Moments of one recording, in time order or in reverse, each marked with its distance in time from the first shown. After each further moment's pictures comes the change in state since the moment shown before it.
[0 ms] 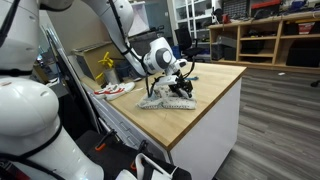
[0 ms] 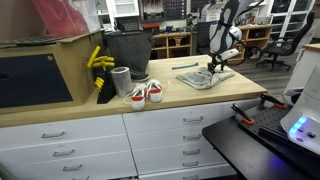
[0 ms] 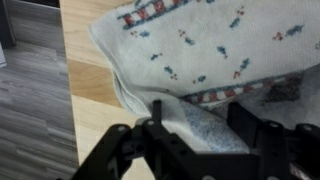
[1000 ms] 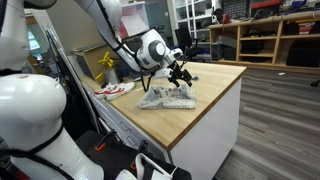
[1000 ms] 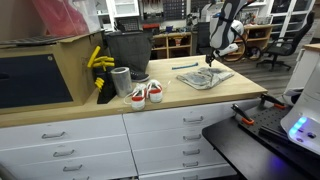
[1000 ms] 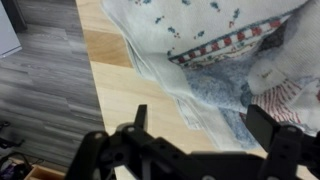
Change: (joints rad) arm 0.254 -0.074 -0.238 -0.079 0.001 0.105 0.126
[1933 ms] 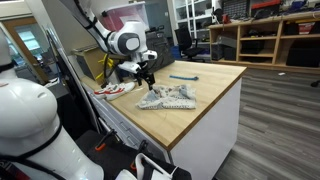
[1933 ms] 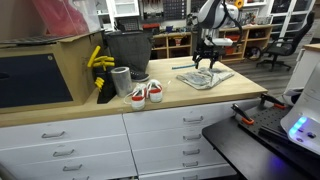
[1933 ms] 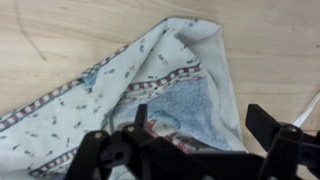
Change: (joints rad) arm -0.295 -0.331 0.563 -0.152 0.490 -0.398 -0.269
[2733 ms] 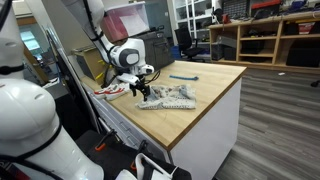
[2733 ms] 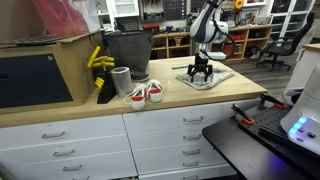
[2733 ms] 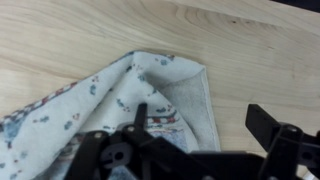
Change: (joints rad) arm -0.039 0.178 0.120 0.046 0.078 0.027 -0.096
